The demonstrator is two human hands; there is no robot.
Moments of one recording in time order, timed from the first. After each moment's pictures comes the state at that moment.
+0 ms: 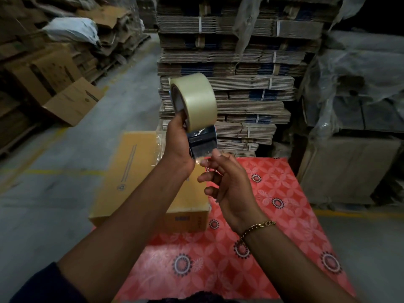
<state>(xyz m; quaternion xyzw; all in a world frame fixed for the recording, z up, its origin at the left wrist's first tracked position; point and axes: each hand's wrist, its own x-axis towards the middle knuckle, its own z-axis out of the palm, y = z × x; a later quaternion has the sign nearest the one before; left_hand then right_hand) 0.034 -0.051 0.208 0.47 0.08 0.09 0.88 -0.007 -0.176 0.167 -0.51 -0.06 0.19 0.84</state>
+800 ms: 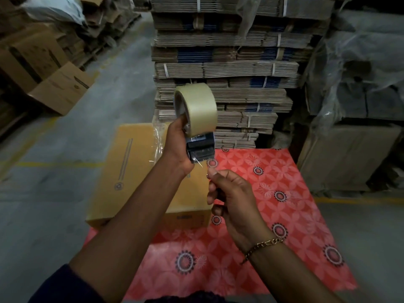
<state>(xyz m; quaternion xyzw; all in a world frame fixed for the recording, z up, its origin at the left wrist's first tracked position) 0.073 -0.019 0.167 0.45 0.11 0.02 0.89 -0.008 -0.165 0.136 -0.59 0.00 0.18 0.79</state>
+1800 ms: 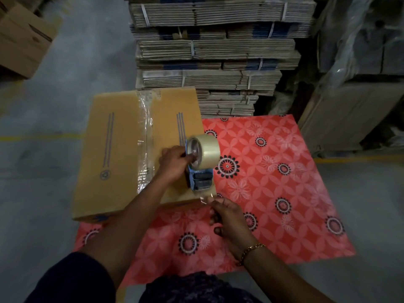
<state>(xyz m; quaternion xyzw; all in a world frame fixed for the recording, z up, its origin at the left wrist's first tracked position) 0.112 0.034 -0.025 0.88 0.14 -0.06 0.45 0.000 -0.159 -0.009 -0.60 0.23 0.29 0.70</state>
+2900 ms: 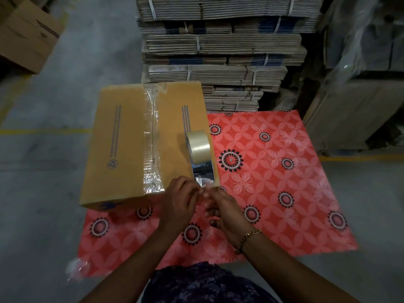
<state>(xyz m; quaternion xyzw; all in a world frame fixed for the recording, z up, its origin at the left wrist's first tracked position) -0.027 0.002 -0.044 0.92 -0.01 0.15 0.37 -0.006 -0.145 -0.006 -0.60 0.20 0.35 0.69</state>
